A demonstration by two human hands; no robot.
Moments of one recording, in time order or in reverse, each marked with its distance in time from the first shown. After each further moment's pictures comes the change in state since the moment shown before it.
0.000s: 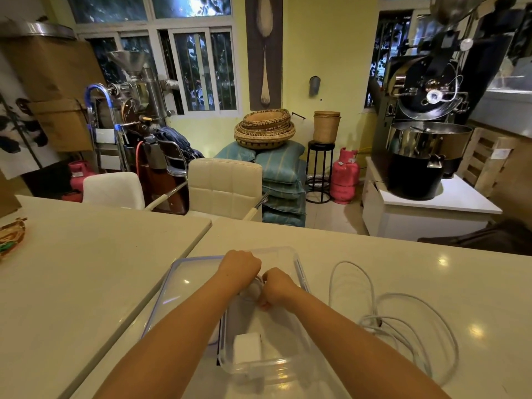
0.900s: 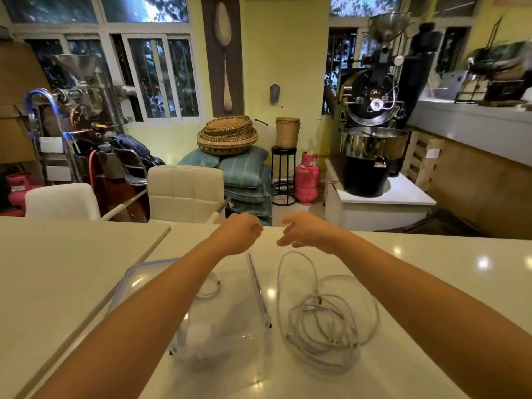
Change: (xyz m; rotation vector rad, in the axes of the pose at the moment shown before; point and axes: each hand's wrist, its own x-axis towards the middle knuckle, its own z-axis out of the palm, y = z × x) left_hand -0.016 0.033 -0.096 -0.757 0.321 0.075; right_hand -0.093 0.037 -0.141 0.102 0.219 -0.082
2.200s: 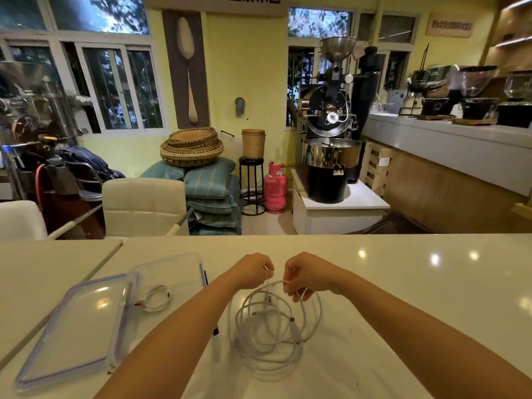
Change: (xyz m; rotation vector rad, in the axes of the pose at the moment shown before) left_hand 0.017 0.084 0.085 -0.239 -0.232 0.051; right_hand -0.058 0.100 -0.026 -0.020 -0.098 0.034
